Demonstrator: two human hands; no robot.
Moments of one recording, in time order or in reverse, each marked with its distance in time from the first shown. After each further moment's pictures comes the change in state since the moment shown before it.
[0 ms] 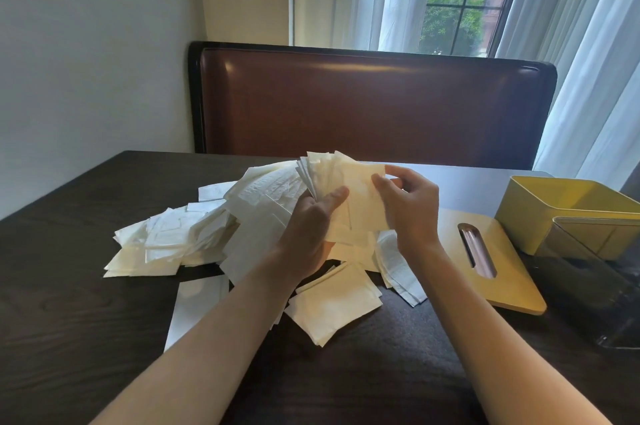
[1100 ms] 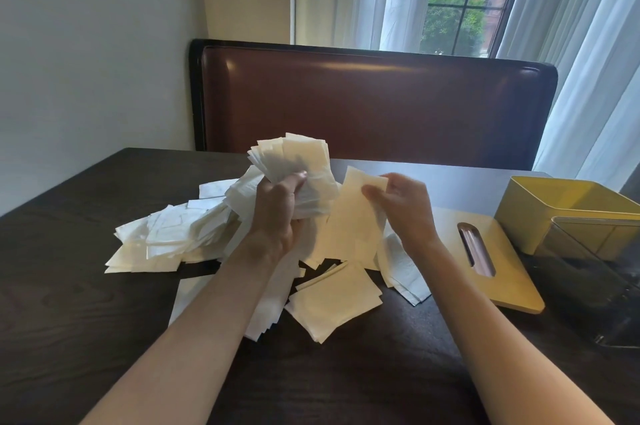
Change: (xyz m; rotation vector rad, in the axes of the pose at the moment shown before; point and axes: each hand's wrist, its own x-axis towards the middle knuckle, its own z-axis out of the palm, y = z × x) left_hand 0.019 0.013 -0.031 -0.115 0.418 0.096; right_hand 0.006 0.004 -0.005 -0.217 -0.194 0.022
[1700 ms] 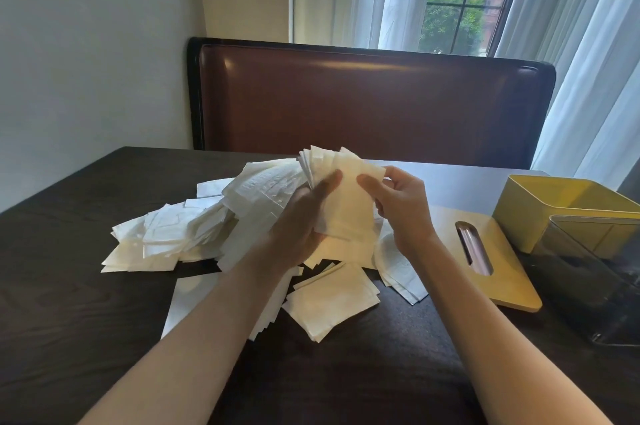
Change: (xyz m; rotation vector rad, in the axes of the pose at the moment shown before) left_hand -0.020 -0.007 0.014 0.065 -0.470 -0.135; right_hand -0.005 -0.007 0.002 0.288 -0.060 -0.018
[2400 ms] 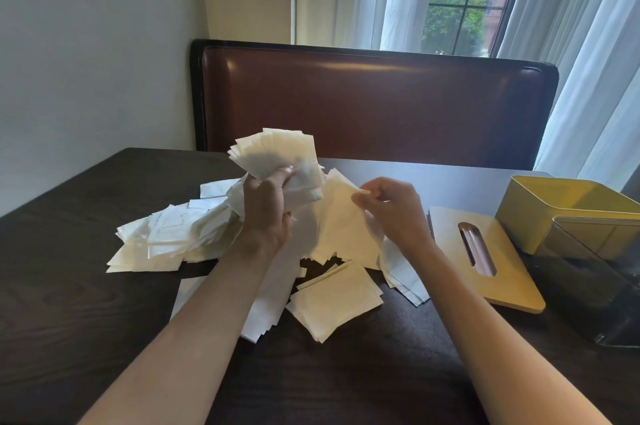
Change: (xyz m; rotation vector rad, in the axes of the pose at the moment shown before) left_hand 0.009 0.015 -0.031 0.017 0.621 0.153; right_hand 0.004 0.012 0.003 -0.418 -0.049 -0.069
